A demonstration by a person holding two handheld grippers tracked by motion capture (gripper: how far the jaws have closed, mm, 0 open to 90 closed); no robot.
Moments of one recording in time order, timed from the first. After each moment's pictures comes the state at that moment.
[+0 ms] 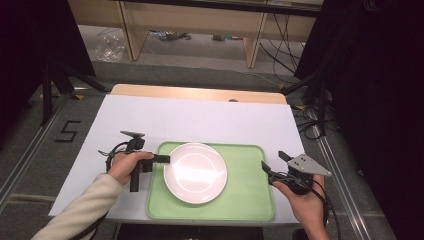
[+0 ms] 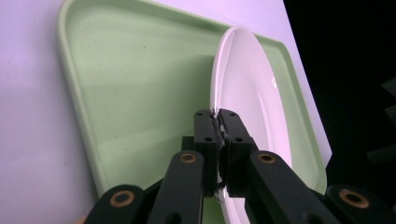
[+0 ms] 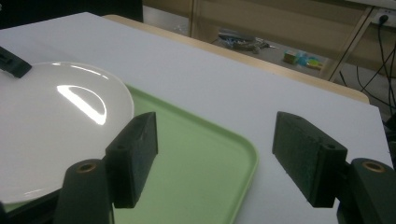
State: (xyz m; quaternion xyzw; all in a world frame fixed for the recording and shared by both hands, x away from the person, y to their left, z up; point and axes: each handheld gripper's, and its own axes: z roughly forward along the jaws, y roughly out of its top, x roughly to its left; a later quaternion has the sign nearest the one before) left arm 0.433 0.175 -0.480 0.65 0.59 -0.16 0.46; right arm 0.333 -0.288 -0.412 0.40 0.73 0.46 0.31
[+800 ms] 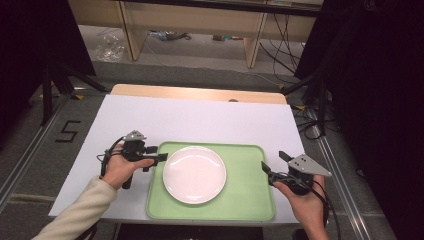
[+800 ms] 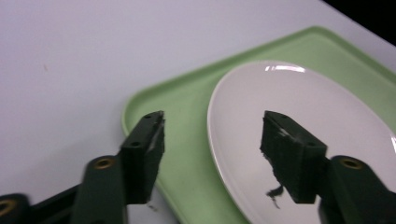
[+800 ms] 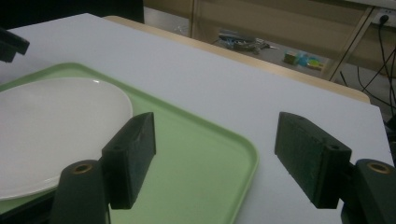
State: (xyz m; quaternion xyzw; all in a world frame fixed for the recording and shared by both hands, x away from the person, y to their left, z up) left arm 0.417 0.178 -0.457 0.76 0.42 0.10 0.48; right arm 0.333 -0.289 -0.413 0.40 0.73 0.46 0.31
